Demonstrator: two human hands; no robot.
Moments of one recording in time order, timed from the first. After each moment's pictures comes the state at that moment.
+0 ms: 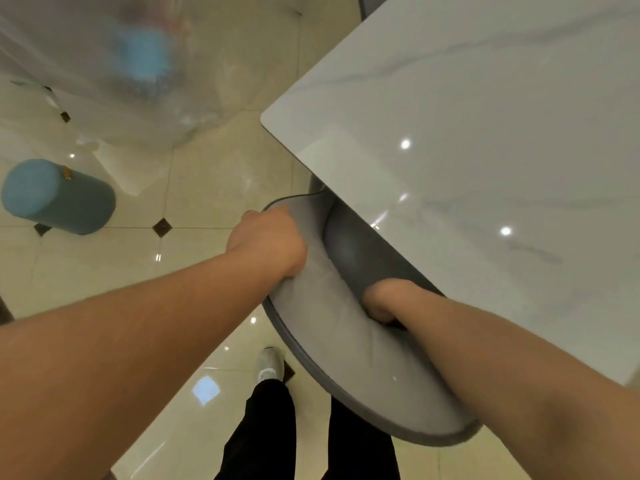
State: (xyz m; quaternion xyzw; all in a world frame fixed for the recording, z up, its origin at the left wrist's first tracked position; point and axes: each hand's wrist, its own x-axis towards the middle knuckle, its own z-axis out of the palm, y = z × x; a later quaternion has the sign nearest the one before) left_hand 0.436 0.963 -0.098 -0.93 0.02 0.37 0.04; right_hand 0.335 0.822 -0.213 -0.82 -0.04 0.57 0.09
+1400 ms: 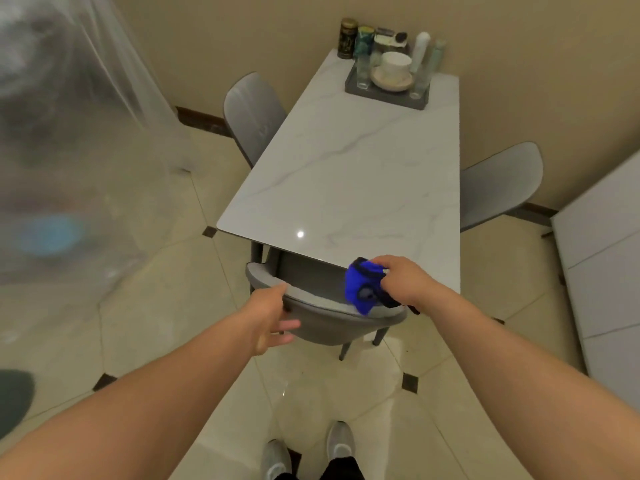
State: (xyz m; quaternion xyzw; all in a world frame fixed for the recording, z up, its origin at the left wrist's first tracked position) left_hand 0.340 1.069 0.002 -0.72 -0.08 0.53 -0.44; right_hand 0.183 0.872 0.023 -0.77 0.47 0.08 0.43
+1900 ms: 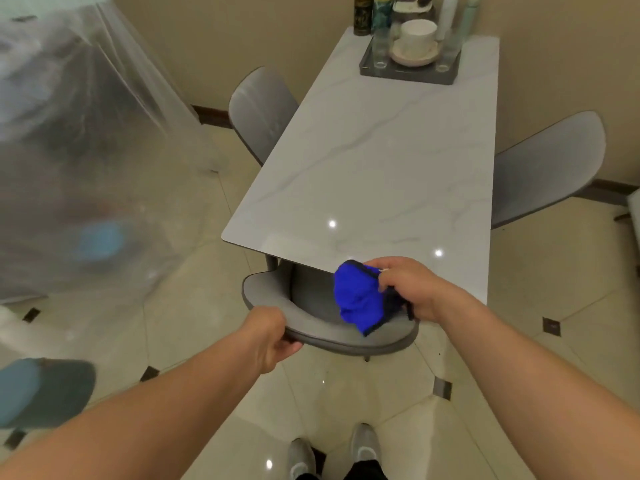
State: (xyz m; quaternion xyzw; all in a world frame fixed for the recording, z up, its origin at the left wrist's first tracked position) left_hand 0.324 1.005 -0.009 -0.73 -0.24 0.45 -0.45; right_hand 0.190 0.803 -0.006 -0.57 0.42 0.07 0.70
